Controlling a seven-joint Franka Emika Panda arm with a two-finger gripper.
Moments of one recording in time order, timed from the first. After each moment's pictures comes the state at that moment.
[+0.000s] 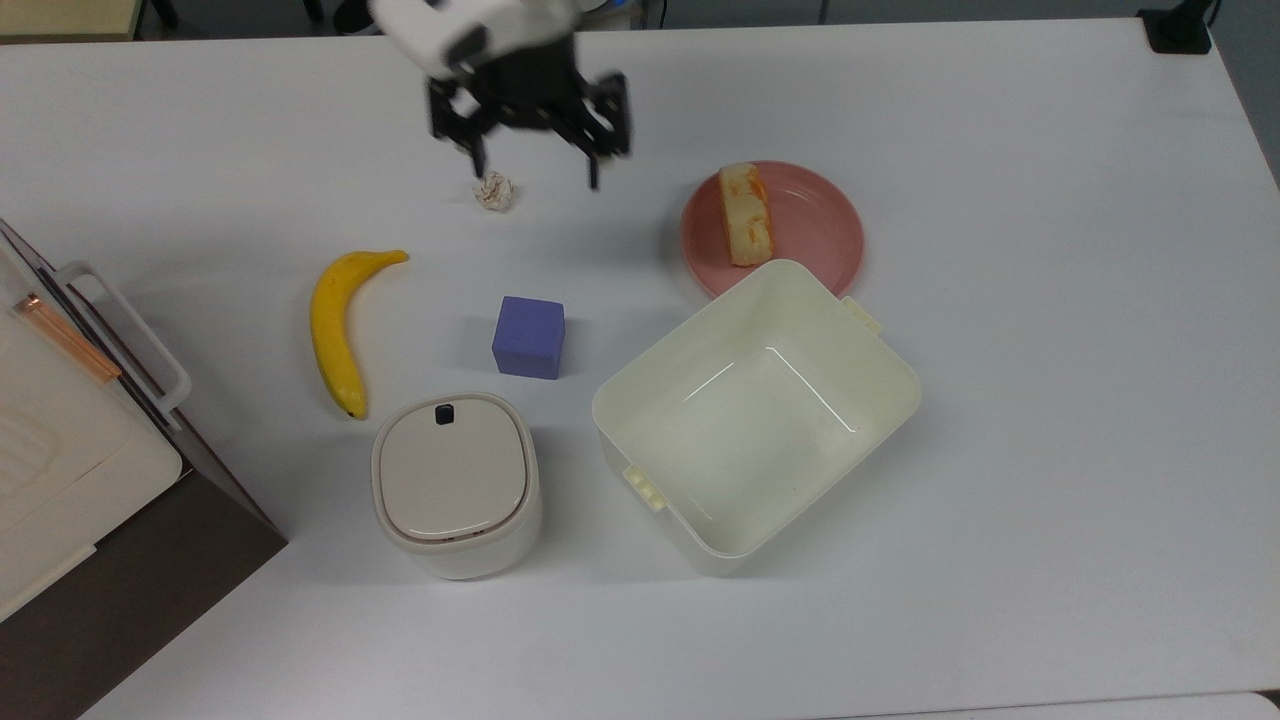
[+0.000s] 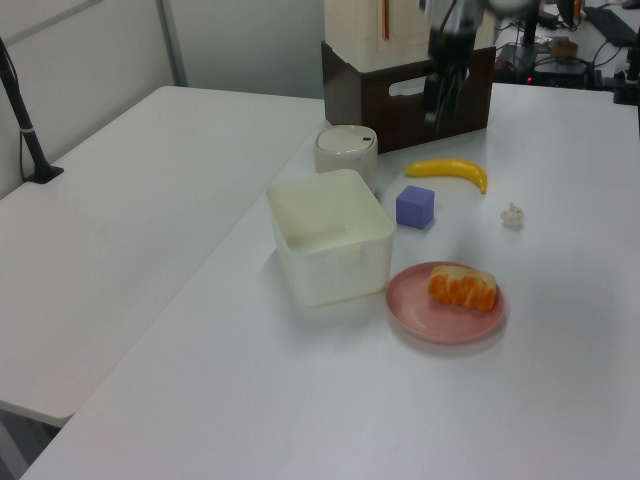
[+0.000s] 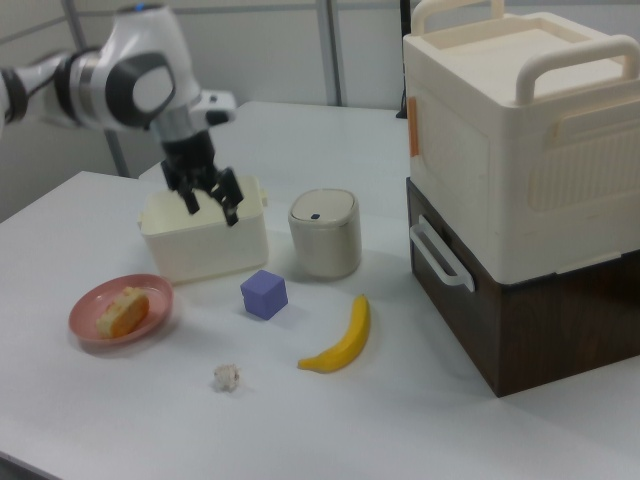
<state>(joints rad) 0.16 0.10 -0.12 -1.74 -0.03 1.95 0.15</state>
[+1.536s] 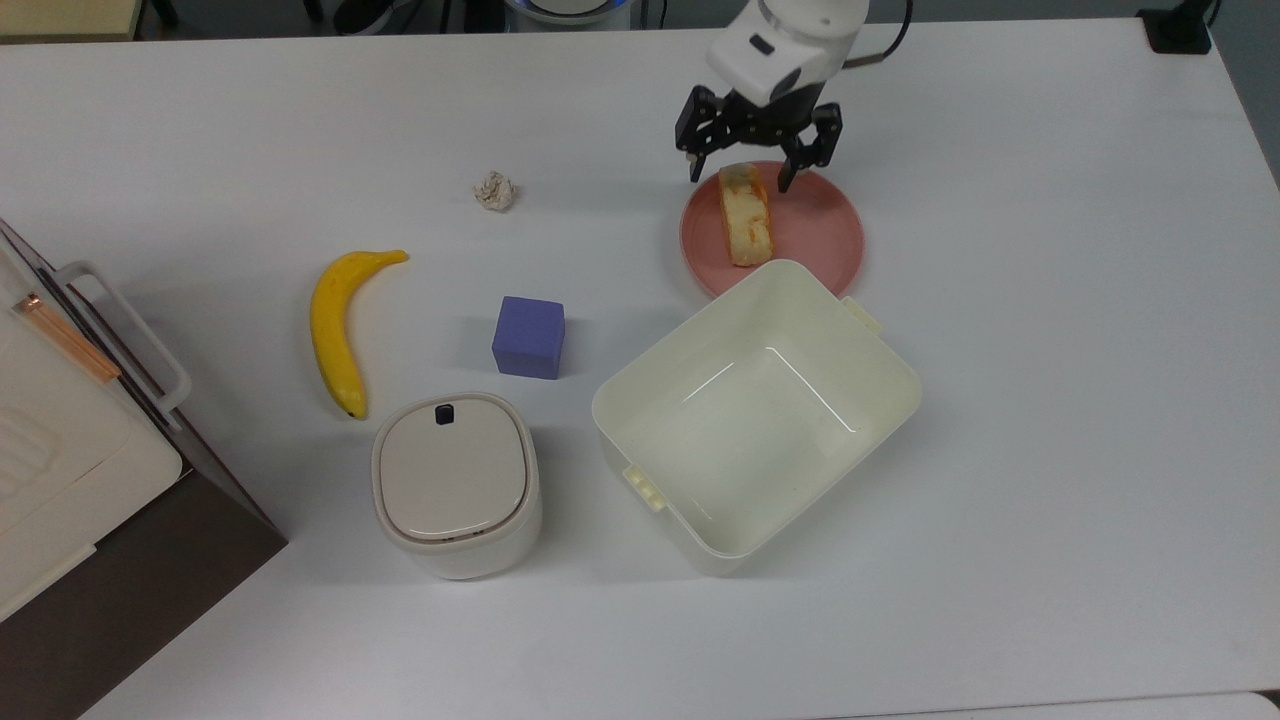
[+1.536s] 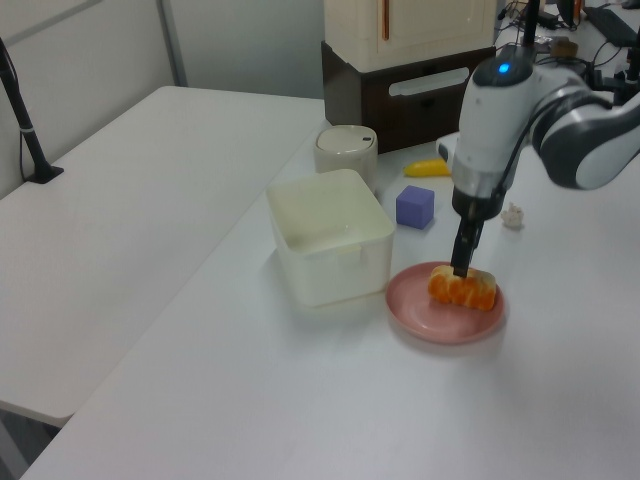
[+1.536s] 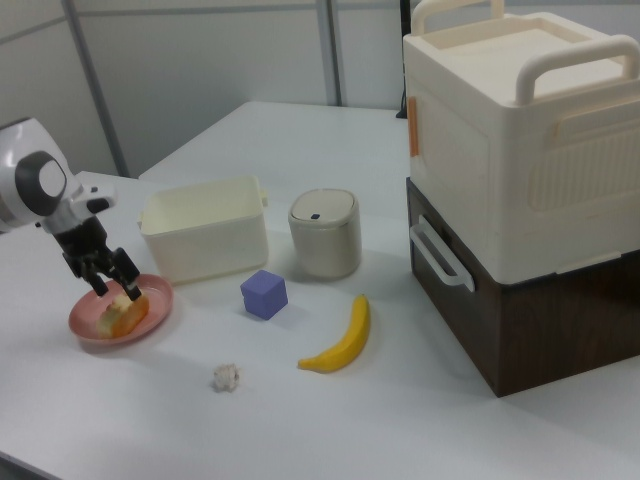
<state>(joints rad) 0.52 0.06 -0.07 -2.15 -0.26 2.21 0.59</state>
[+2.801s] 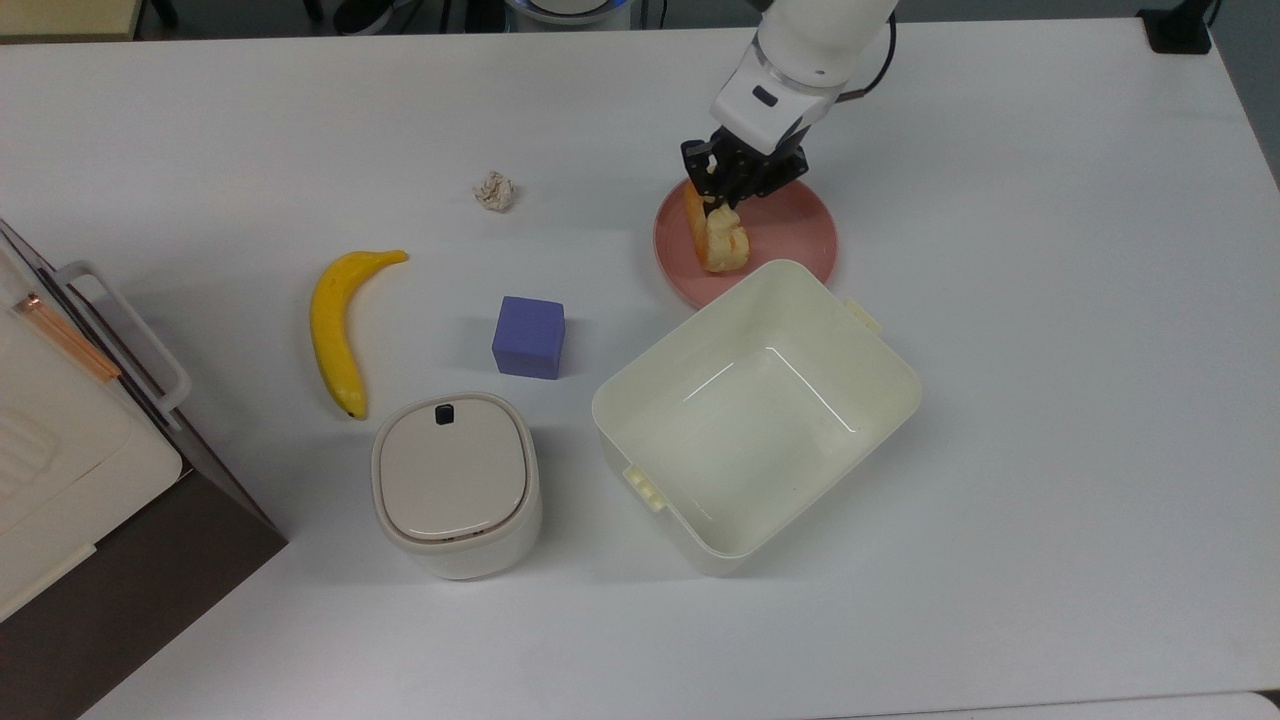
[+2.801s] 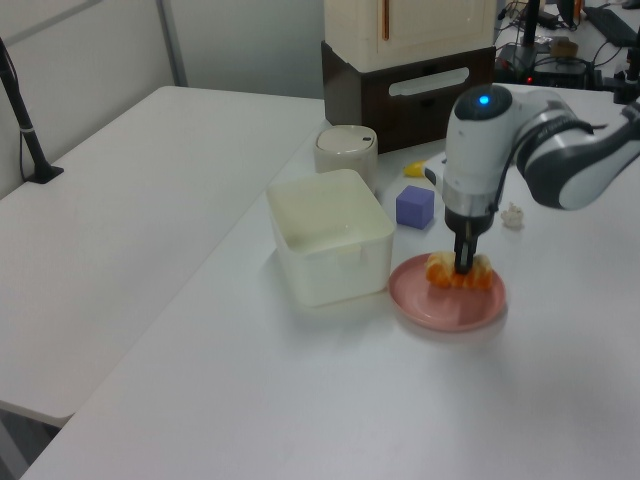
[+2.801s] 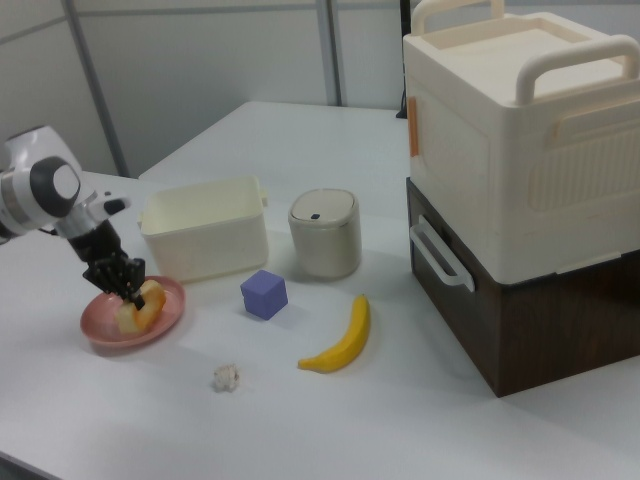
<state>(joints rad) 0.50 0.13 -0.08 -2.11 -0.30 2.18 0.42</state>
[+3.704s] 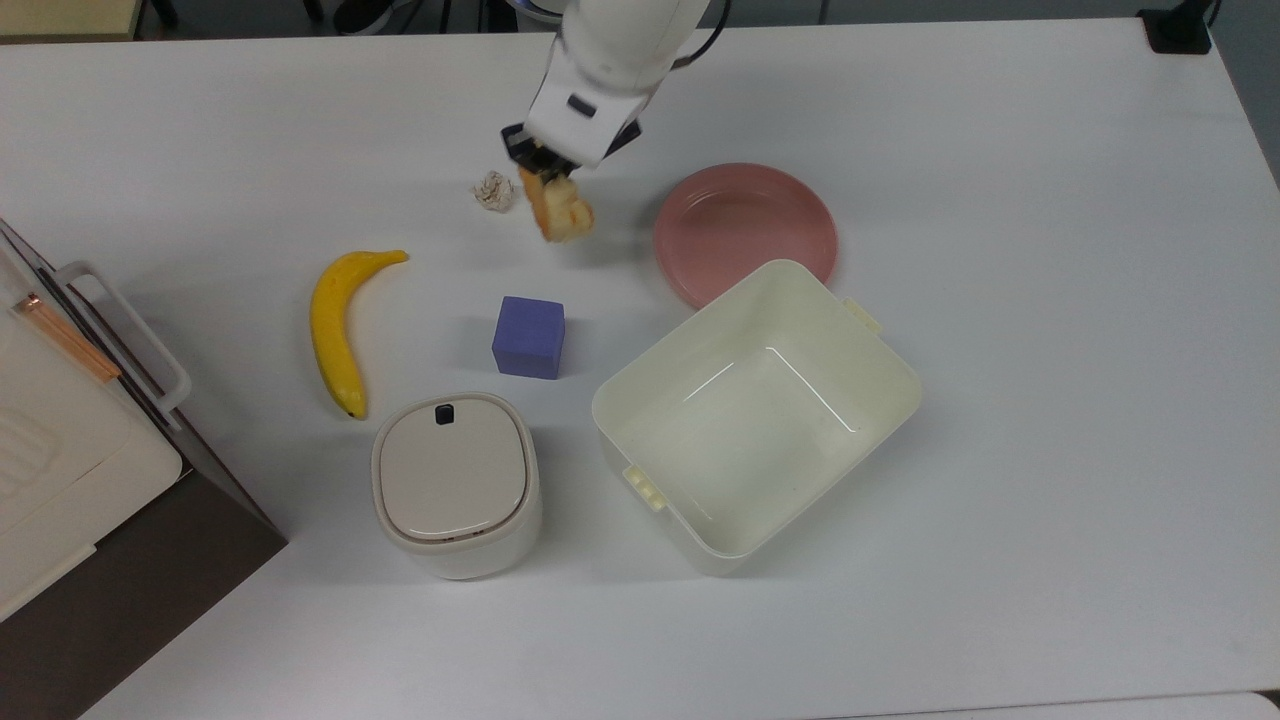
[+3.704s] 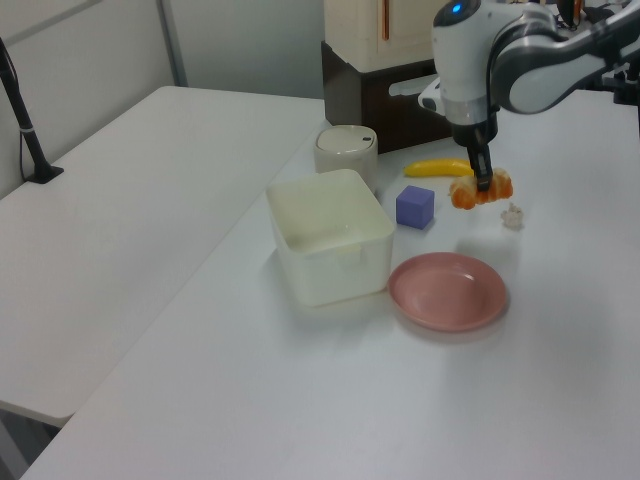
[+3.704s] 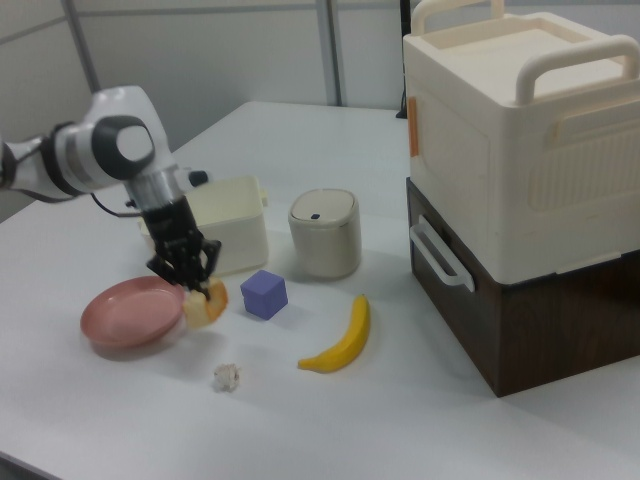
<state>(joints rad) 0.24 0.10 -0.09 -1.98 -0.30 1.89 -0.12</state>
